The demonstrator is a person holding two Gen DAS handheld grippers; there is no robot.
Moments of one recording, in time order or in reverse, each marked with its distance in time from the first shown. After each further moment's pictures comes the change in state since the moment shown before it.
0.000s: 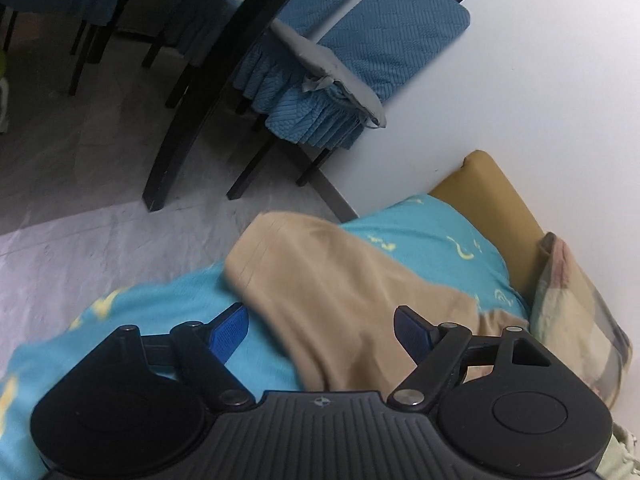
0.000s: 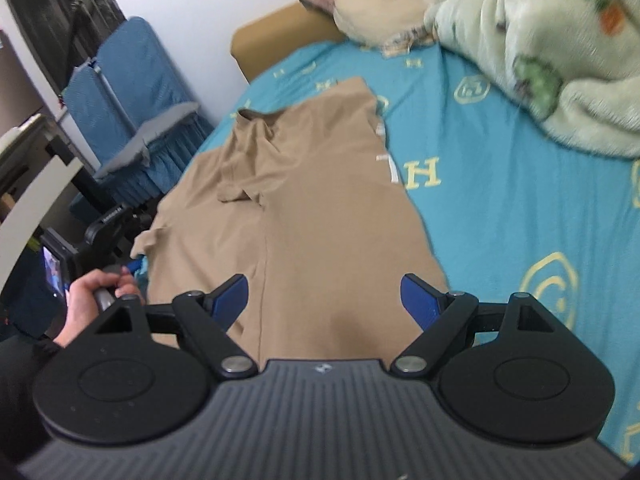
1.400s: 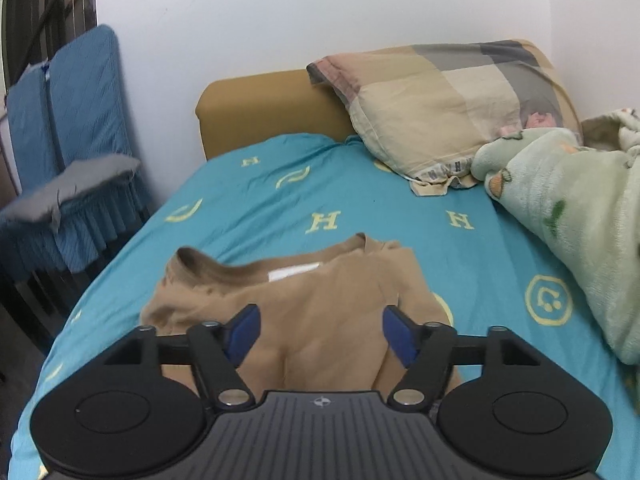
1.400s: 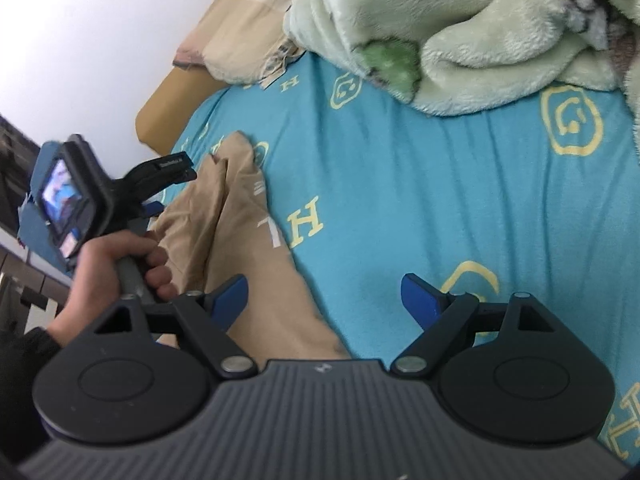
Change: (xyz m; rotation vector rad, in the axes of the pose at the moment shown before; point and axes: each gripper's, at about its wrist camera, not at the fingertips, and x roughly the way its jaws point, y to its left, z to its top) left arm -0.013 -0.325 -0.179 0.948 0.105 -0.095; right arm -0.004 -0.101 0.035 0.381 -0.070 -0.057
